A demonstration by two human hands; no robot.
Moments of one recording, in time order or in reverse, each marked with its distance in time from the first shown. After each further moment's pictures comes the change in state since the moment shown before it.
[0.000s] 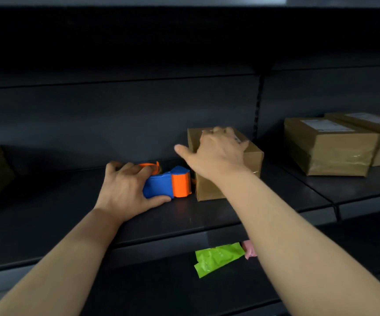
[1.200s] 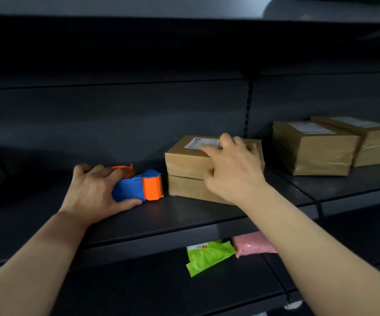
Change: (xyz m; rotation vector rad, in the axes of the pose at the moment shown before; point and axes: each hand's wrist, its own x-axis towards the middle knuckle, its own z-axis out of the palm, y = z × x) left_hand -0.020 -0.033 -0.012 0.078 -0.050 -0.030; right_hand -0.036 0.050 -0.003 -0.152 0.110 -0.197
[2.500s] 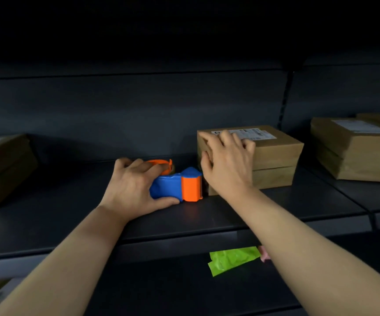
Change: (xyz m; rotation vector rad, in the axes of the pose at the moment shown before) left_hand 0.000 0.009 0.005 -0.166 0.054 0.054; right_hand 0.046 -0.056 0.070 0.196 0.511 -0.055
